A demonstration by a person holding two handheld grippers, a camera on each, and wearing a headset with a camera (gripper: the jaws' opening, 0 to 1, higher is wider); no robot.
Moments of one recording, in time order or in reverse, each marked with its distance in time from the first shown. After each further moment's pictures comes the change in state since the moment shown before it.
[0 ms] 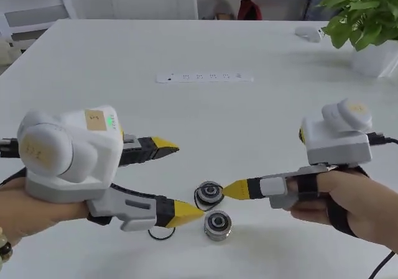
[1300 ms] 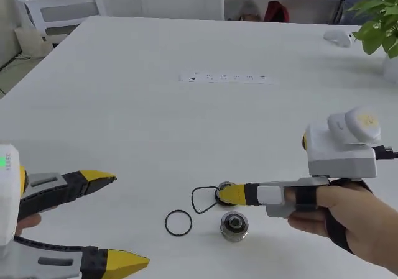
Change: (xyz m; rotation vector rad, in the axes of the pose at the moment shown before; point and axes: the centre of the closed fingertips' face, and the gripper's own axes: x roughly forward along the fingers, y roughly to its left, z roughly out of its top) left arm -0.090 -0.024 -0.057 -0.234 0.045 0.169; right arm 0.029 0.018 -0.003 -0.055 0.000 0.029
